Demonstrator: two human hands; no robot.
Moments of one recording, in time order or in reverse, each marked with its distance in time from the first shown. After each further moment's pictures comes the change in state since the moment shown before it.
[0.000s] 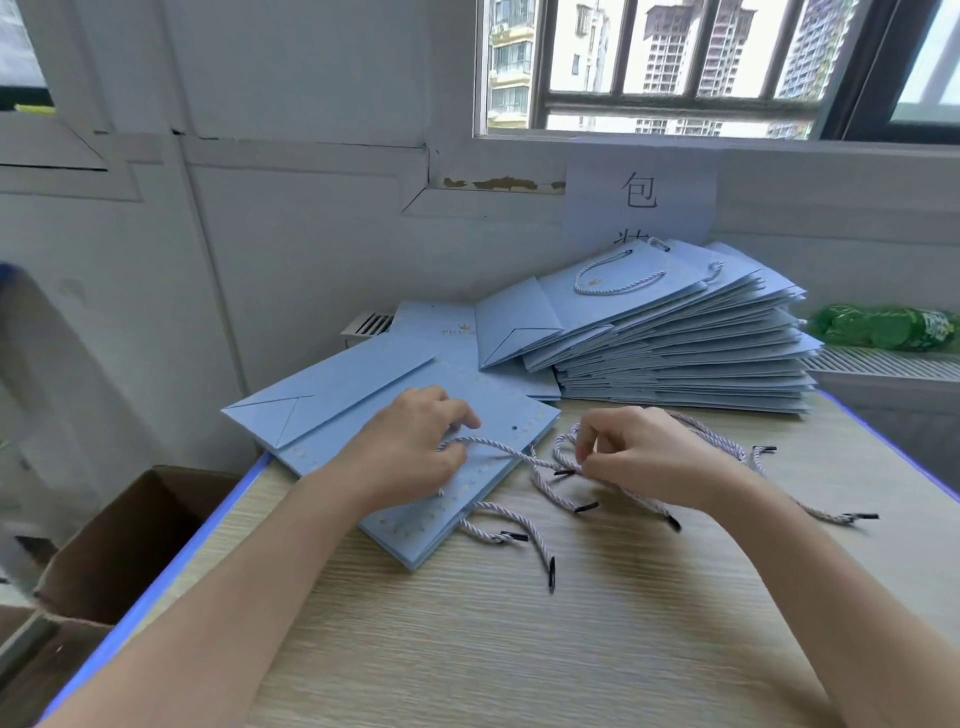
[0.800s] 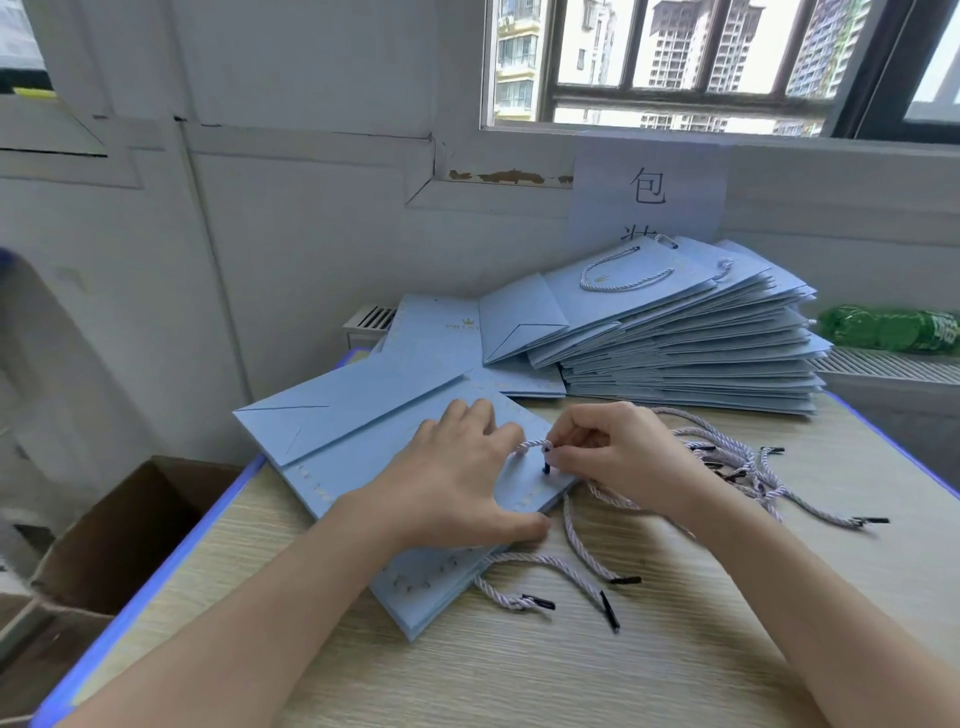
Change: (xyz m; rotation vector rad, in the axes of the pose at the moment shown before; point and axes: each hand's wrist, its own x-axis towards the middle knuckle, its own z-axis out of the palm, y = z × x) left_hand -0.014 0.033 0.012 0.170 -0.079 0.128; right_hand 0.014 -0.002 0.023 0.234 0.148 -0.079
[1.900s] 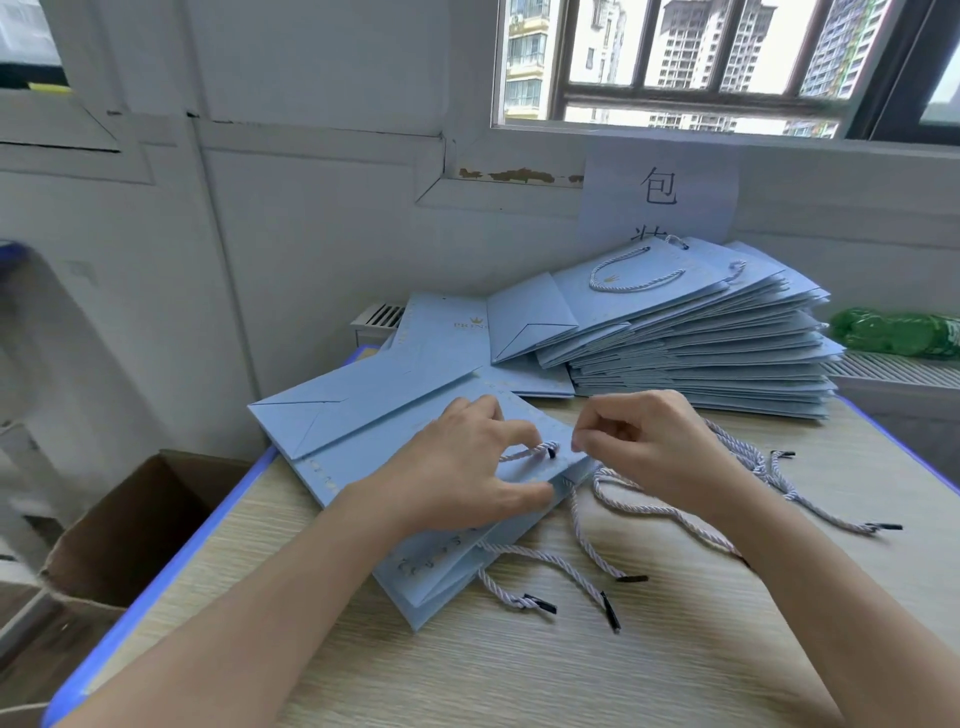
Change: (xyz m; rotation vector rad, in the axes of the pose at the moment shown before) left_hand 0.003 -0.005 -0.004 -0.210 0.003 -0.031; right_hand -0.011 -0.011 -0.015 -0.109 0.075 -0.178
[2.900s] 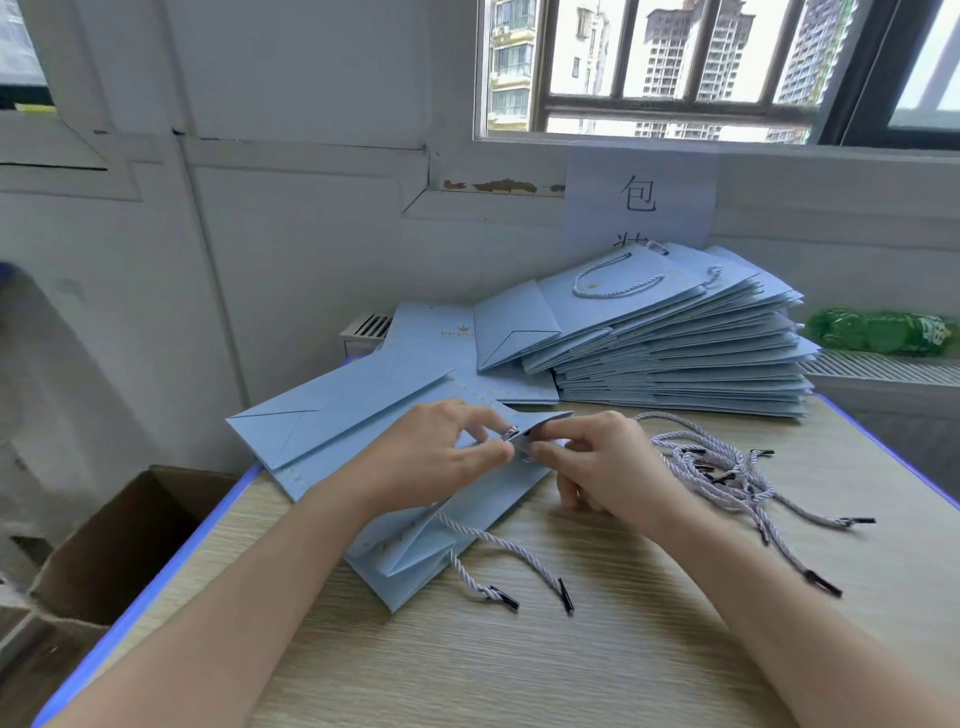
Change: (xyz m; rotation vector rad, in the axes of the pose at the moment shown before) left_hand 0.005 -0.012 -0.009 -0.284 0.050 -0.053; right_hand 0.002 0.000 0.025 0.176 -0.025 0.212
